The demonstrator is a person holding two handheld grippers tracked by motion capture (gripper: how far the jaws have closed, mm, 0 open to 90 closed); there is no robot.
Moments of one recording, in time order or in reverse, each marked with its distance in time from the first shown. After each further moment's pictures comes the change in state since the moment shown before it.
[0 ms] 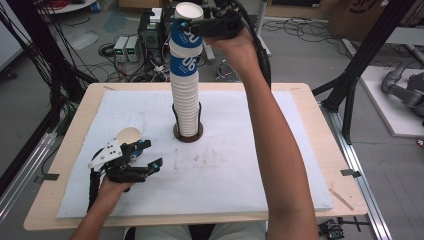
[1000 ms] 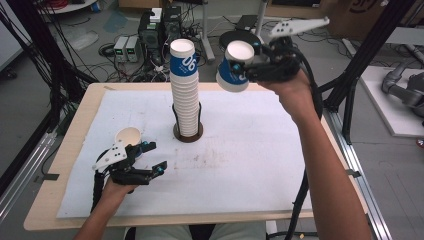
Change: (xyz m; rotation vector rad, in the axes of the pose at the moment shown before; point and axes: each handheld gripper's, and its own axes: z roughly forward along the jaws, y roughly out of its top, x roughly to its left) left arm -0.010 -0.001 0.007 0.002 -0.045 0.011; right arm 0.002 -0.087 -0.104 0.065 -0.060 -0.055
